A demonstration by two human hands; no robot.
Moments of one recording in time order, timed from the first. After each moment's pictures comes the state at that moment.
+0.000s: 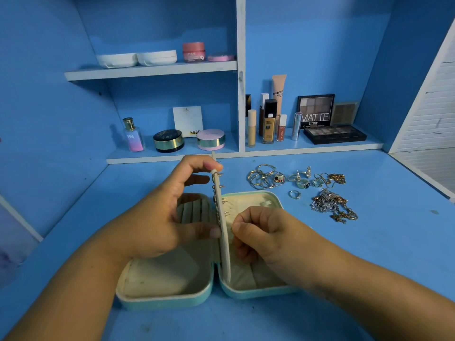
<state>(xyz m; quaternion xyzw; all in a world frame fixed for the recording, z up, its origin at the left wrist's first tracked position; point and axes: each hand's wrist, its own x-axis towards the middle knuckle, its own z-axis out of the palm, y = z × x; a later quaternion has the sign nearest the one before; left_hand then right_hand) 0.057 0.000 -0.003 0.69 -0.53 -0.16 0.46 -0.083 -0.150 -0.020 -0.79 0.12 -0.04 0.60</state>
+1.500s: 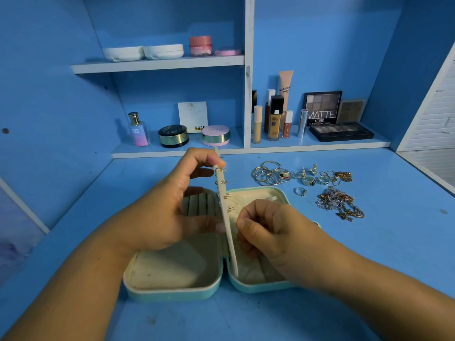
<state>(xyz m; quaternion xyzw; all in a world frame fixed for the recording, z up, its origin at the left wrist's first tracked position) 0.057 0.001 0.001 0.70 -0.53 -0.16 0.46 -0.086 -0.147 -0.016 -0.84 0.09 -0.06 0.54</state>
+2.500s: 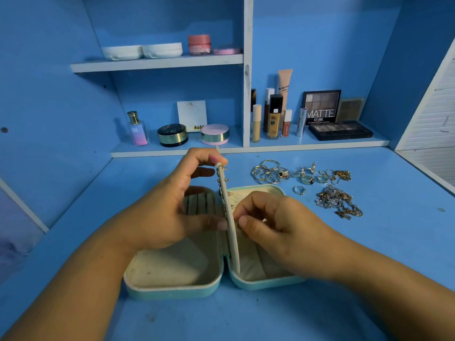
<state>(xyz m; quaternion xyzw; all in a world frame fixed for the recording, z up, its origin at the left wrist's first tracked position) 0.057 -0.001 -0.003 0.70 -0.53 -0.16 0.46 -0.083 -0.163 -0.017 -0.88 -0.02 -0.11 0.46</state>
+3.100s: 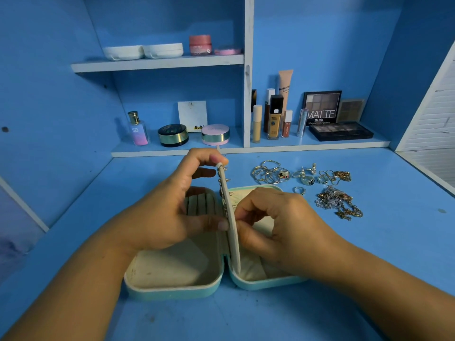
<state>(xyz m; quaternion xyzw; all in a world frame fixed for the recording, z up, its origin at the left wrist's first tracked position) 0.057 -0.001 -0.004 0.70 -0.53 -0.15 0.46 -0.079 -0.166 -0.022 -0.90 -0.09 -0.25 0.35</state>
